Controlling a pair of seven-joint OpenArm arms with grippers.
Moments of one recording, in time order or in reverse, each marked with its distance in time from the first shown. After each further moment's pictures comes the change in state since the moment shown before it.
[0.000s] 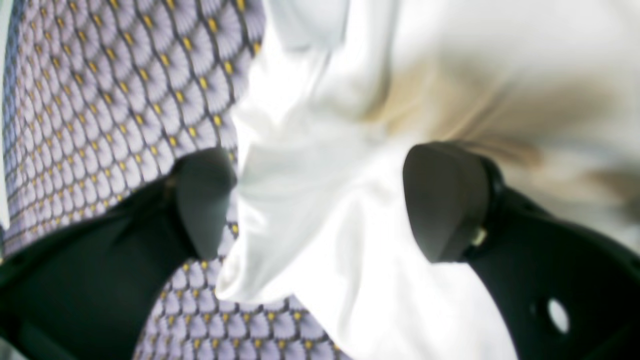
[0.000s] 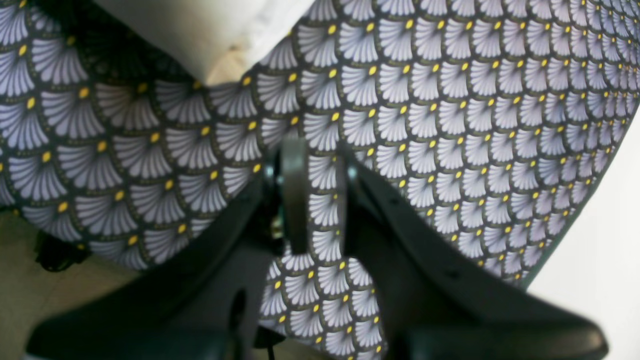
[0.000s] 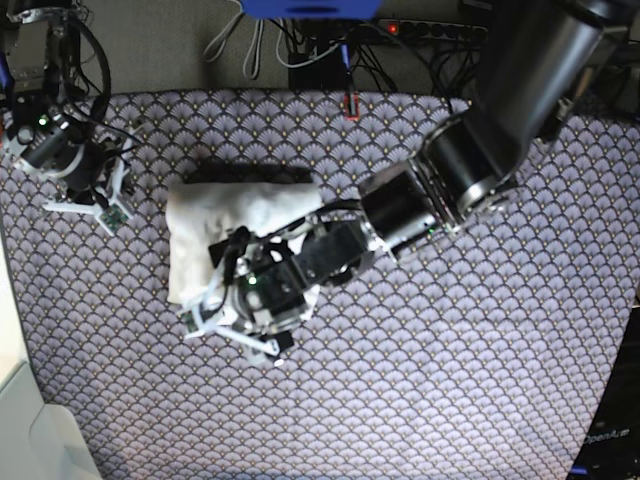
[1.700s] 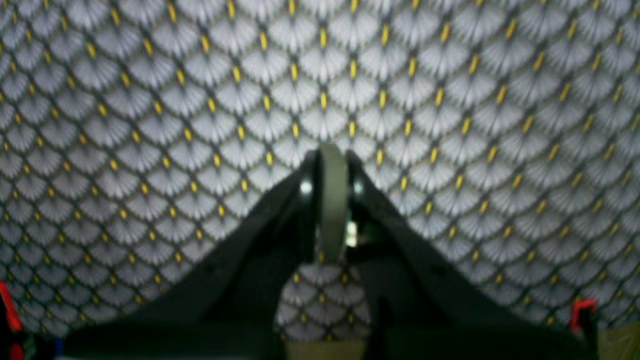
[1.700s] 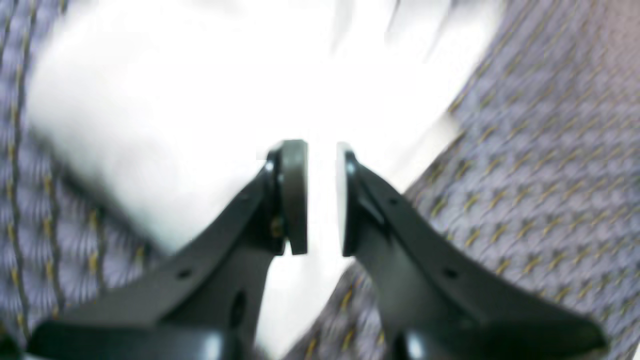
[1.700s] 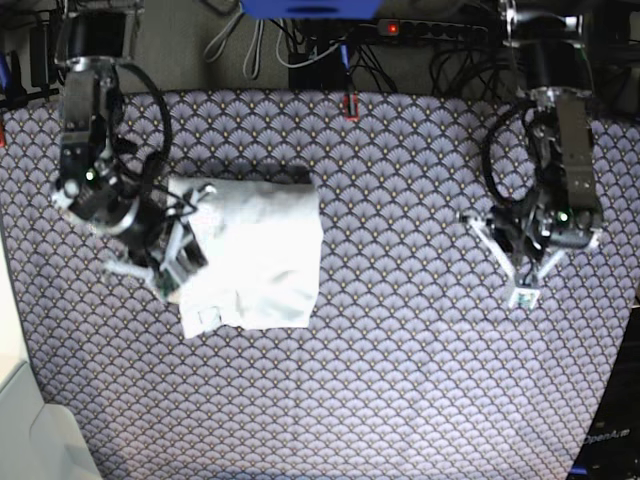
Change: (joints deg) left arm 39.0 -19.7 -70.3 43.0 0.1 0.8 30.0; right arm 15.4 -11.8 -6.6 -8.7 -0.5 0.1 9.2
